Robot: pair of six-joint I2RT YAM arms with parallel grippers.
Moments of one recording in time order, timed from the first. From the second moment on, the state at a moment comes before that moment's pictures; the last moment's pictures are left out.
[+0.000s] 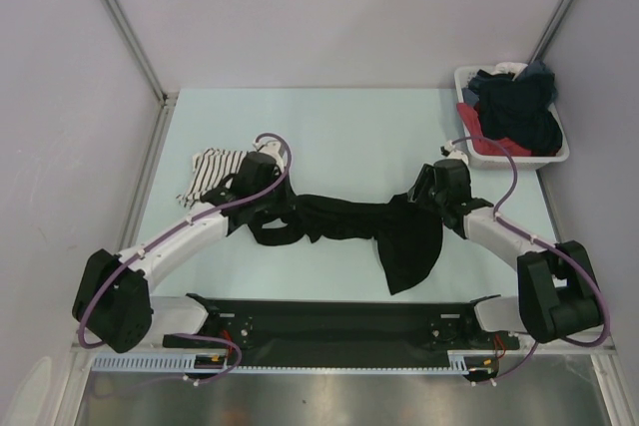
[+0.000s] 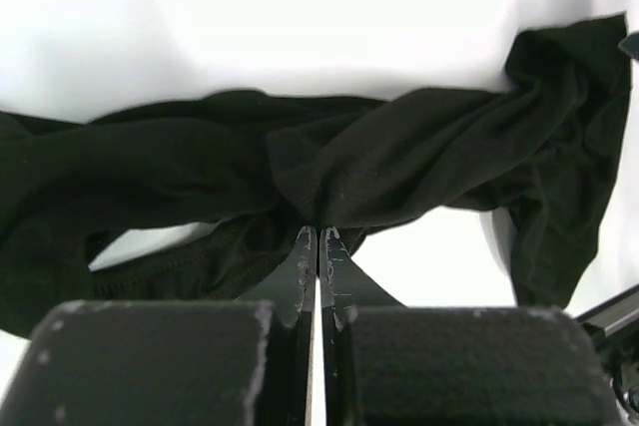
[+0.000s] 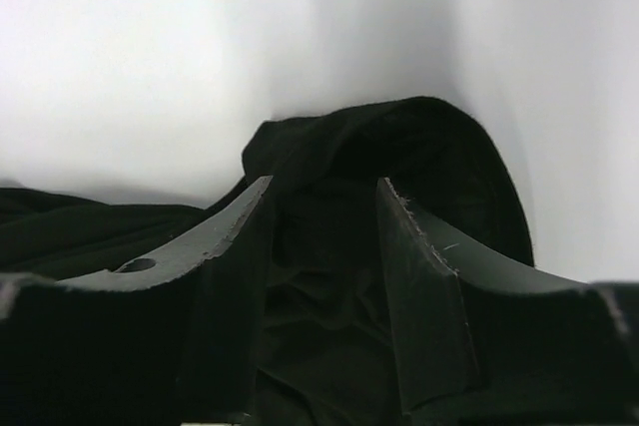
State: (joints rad) left arm -0.55 1.27 0.85 -0.29 0.03 -0.52; right arm 0.28 1.33 0.64 0.01 0.09 0.54
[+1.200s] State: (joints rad) left arm -0.55 1.27 0.80 -0.26 0.07 -0.52; right arm 0.49 1.35 0.71 -0.10 0.36 0.46
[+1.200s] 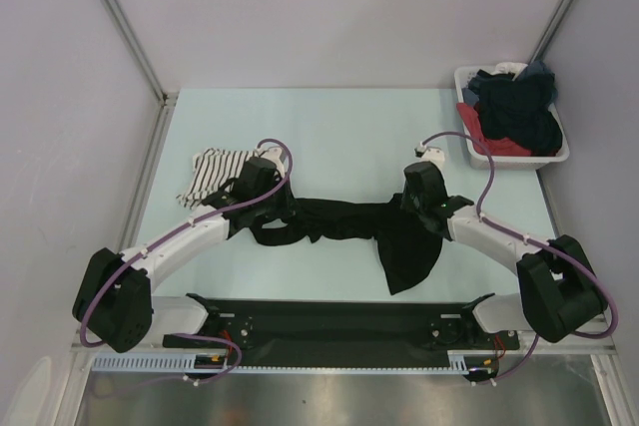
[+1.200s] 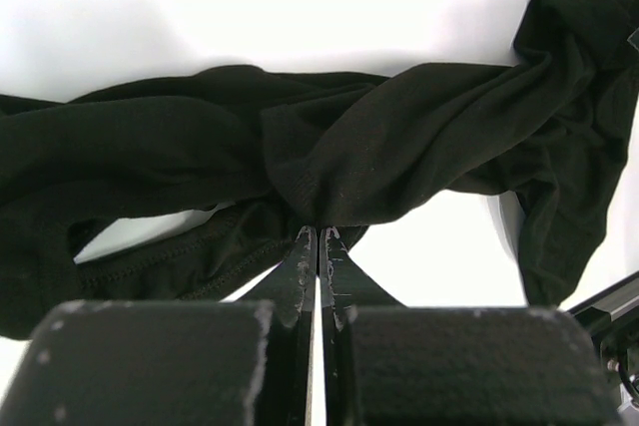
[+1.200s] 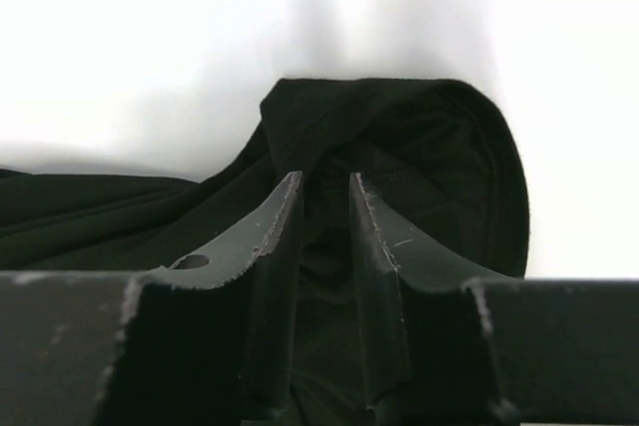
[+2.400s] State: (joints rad) left arm -0.52 1.20 1.07 -0.47 0.05 -0.49; right arm 0.15 1.04 0.95 -0.26 -0.13 0.49
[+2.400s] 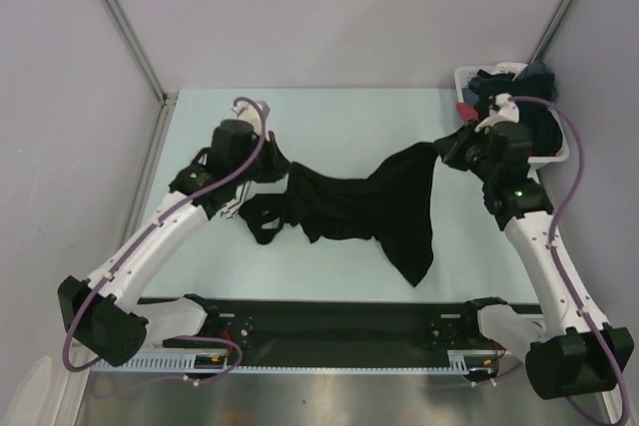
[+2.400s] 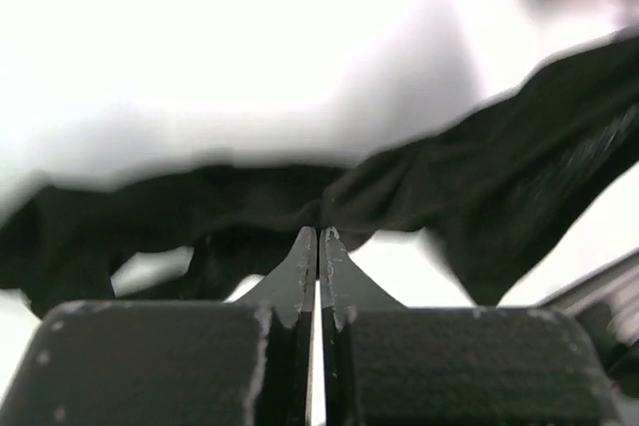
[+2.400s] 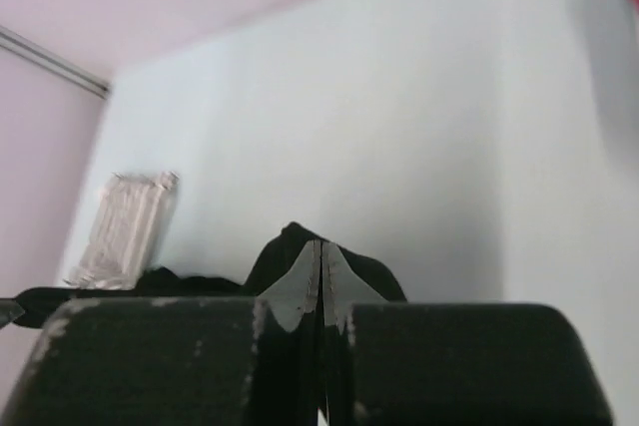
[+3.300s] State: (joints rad) left arm -0.44 0.70 1.49 -0.70 0.04 -0.42; right arm 0.05 0.49 1.38 -0.49 -0.48 0.50
